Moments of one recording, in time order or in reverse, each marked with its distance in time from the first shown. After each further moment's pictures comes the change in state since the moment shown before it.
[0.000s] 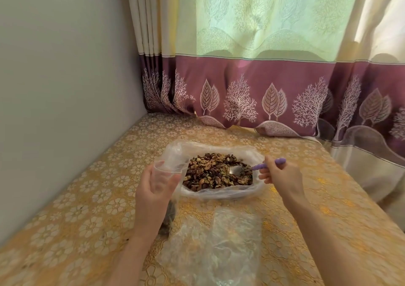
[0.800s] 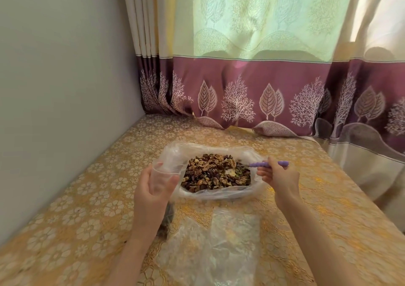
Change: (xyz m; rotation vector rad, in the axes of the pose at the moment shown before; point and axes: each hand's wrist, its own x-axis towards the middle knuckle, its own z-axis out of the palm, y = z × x) left_hand 0.001 -0.004 0.001 0.017 0.000 0.029; right_hand 0.001 -0.001 0.004 0.356 0.070 0.171
